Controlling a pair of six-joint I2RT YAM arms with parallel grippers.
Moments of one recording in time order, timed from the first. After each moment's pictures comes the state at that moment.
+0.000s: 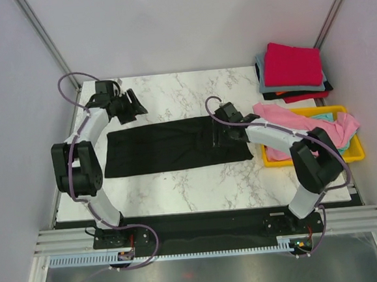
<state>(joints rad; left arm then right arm) 0.00 1.75 1.39 -0.42 0.34 -0.40 0.58 1.64 1.09 -0.44 0.11 0.57</state>
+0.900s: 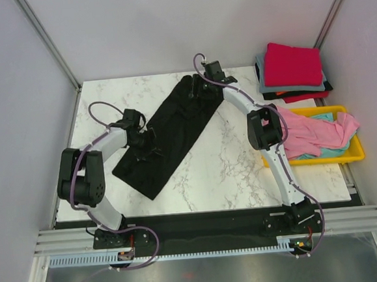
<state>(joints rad) -0.18 1.74 1.07 -0.59 0.27 -0.48 0.37 2.65 2.38 -0.49 -0.19 0.45</state>
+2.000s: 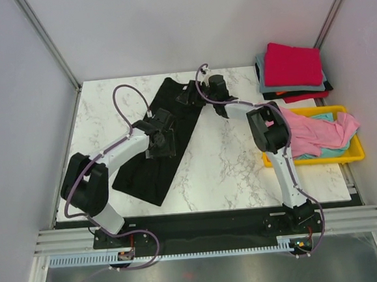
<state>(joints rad) -0.57 1.62 1.15 -0.74 -0.21 -0.57 0.41 2.50 1.83 0.37 -0.45 0.63</state>
